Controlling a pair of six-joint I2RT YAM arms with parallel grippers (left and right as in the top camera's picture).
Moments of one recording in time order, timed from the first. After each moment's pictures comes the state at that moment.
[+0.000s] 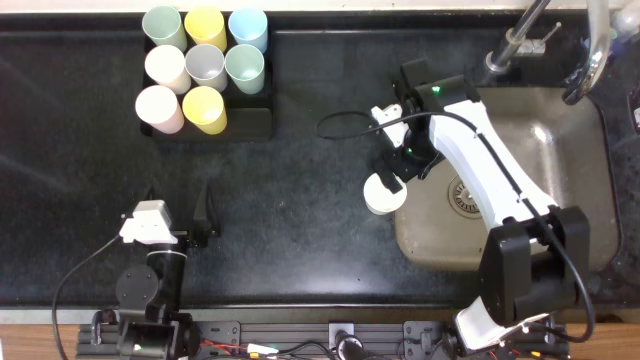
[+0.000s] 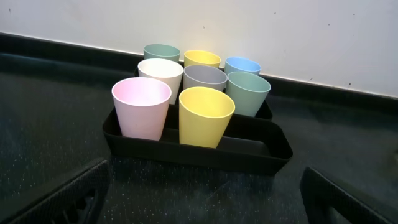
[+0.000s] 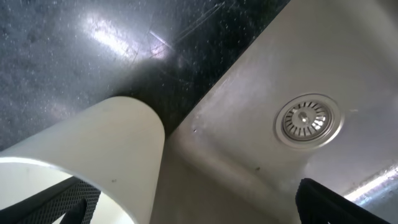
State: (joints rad) left arm -0.06 0.01 0.01 -0.08 -0.04 -0.18; right arm 0.29 1.80 1.40 -1.21 -0.04 -0.35
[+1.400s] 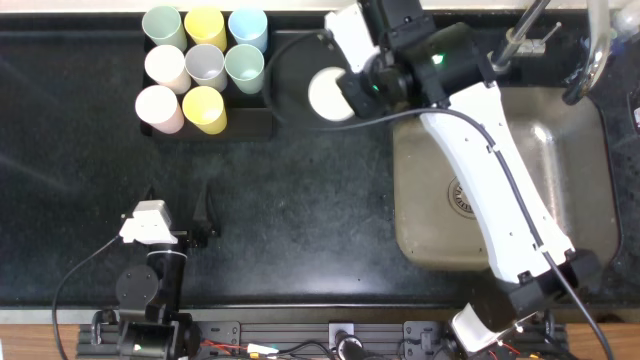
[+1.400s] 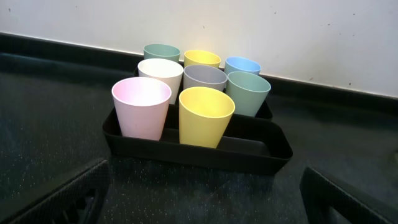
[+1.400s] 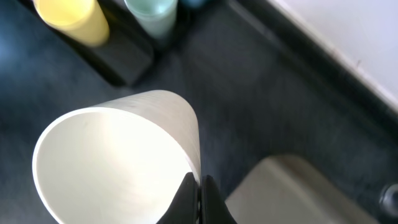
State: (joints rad) left arm -0.06 0.01 0.01 -0.08 -0.04 -0.18; right arm 0.48 1.81 2.07 -1.27 -0.08 -0.23
